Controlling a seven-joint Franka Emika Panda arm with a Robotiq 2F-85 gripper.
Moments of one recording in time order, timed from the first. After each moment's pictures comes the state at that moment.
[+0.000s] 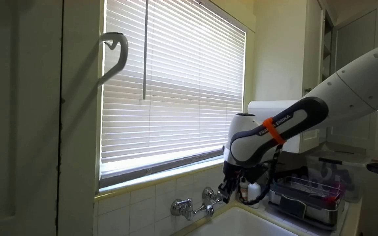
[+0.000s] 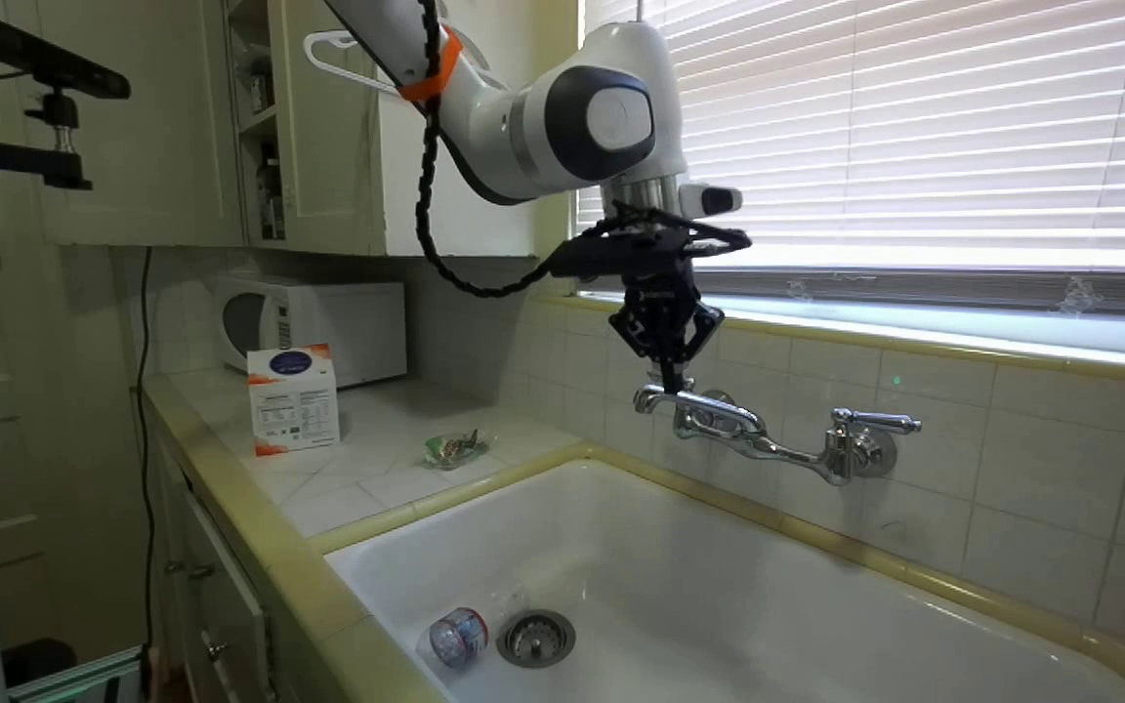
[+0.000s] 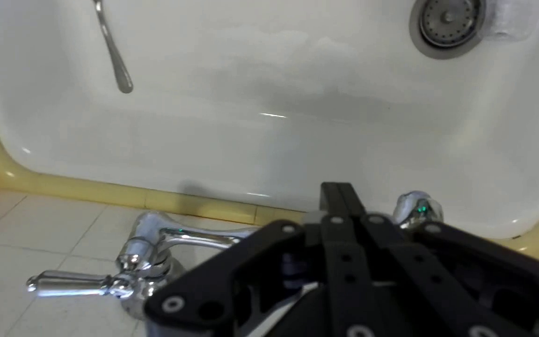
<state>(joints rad) 0.02 -0.10 0.02 -2.27 -0.08 2.44 -0.20</state>
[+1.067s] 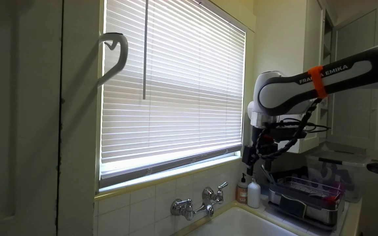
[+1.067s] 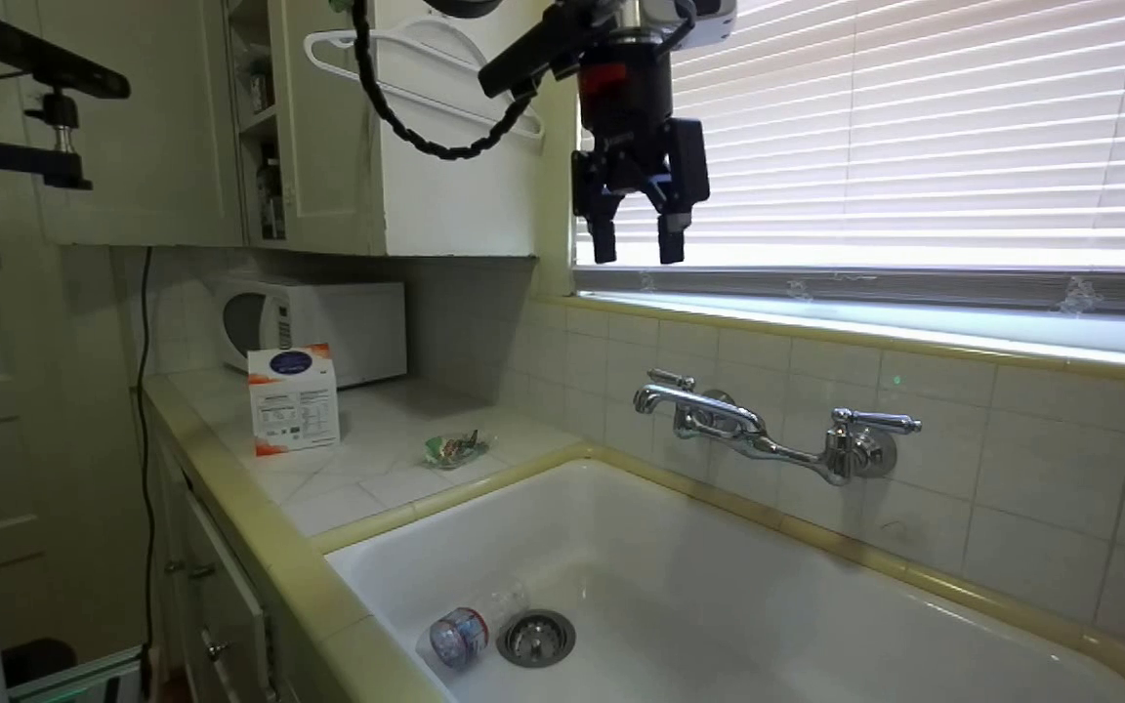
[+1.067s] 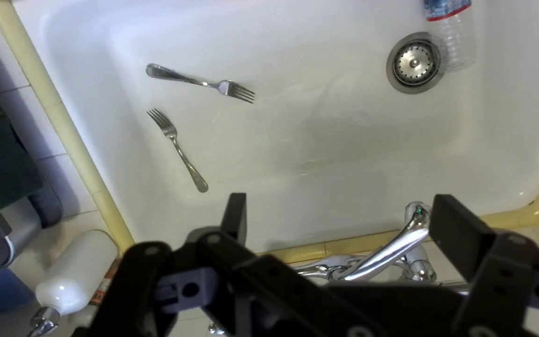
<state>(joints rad) -0.02 -0.42 -0.01 -2.22 -0.07 1.93 0.06</state>
